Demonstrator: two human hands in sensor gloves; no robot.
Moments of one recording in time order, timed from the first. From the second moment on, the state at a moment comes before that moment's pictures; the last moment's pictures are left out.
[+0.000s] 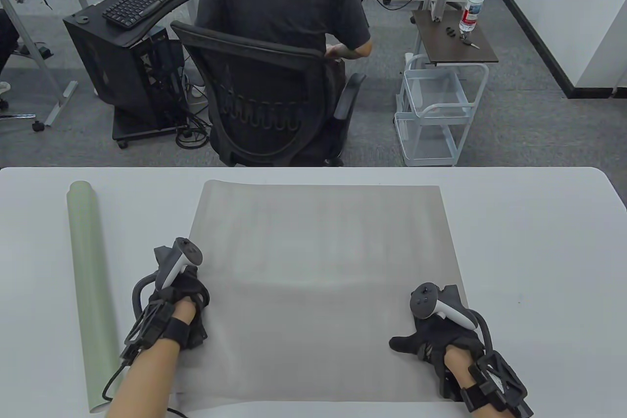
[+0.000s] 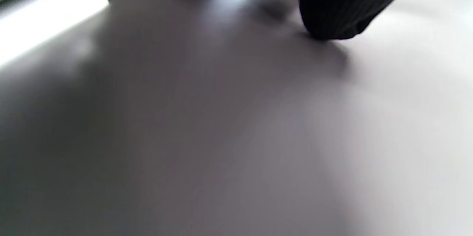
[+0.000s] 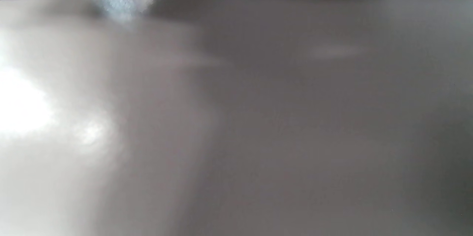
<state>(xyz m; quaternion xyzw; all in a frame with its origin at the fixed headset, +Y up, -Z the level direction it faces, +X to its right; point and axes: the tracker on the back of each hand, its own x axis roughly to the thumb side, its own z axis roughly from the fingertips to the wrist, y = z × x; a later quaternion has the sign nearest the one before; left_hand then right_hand) -0.294 -0.765 -0.402 -0.27 0.23 0.08 0.93 0.223 -0.808 -0.356 -0.01 0.34 0.94 0.08</state>
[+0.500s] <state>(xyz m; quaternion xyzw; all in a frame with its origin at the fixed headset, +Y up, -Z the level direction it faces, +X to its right) -0.300 -0.748 -0.294 -0.32 0.17 0.03 0.93 0.224 -0.808 -0.356 -0.01 0.34 0.94 0.08</state>
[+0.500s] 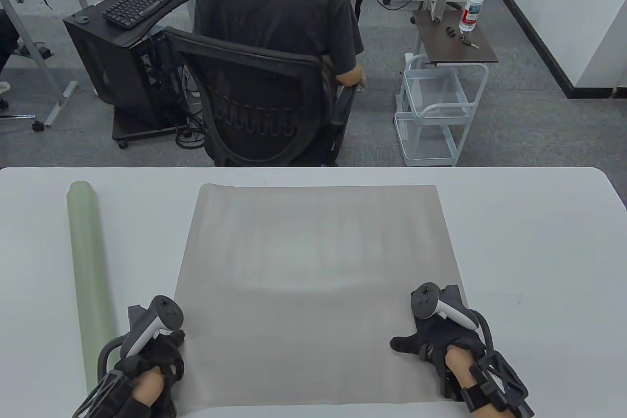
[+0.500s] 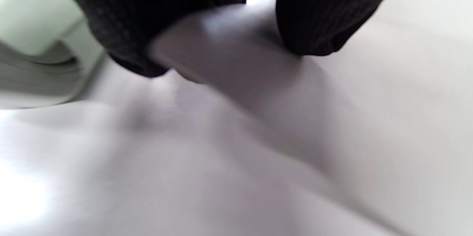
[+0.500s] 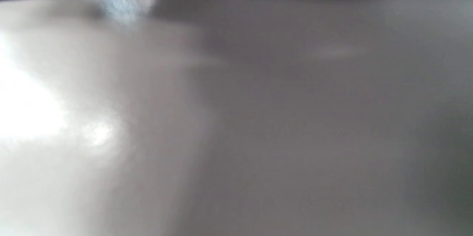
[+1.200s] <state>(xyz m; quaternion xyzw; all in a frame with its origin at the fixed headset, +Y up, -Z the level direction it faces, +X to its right) -0.297 -0.758 -0.381 -0.33 0.17 0.08 0.92 0.222 -0.807 -0.358 -0.01 0.35 0.93 0.09</state>
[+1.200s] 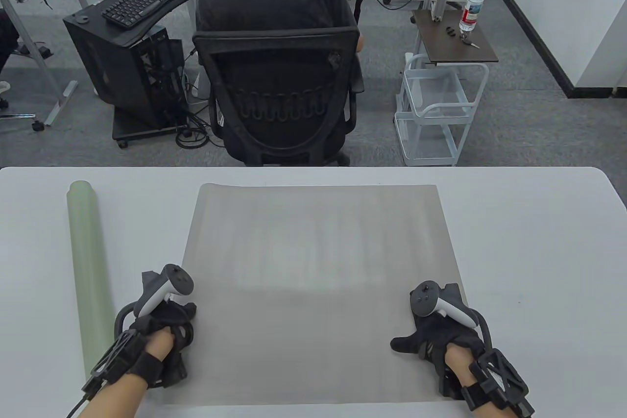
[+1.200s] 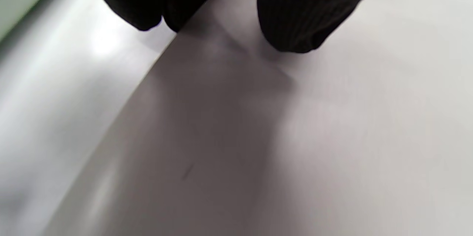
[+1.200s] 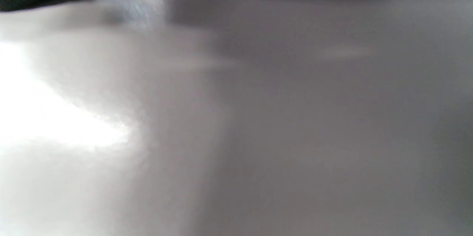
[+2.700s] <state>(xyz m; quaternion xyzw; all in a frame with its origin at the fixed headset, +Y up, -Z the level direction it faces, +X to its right) -0.296 -0.734 -0.444 -0.18 0.23 -0.16 0.94 0.224 -0.808 -0.358 -0.01 0.34 0.93 0.10</state>
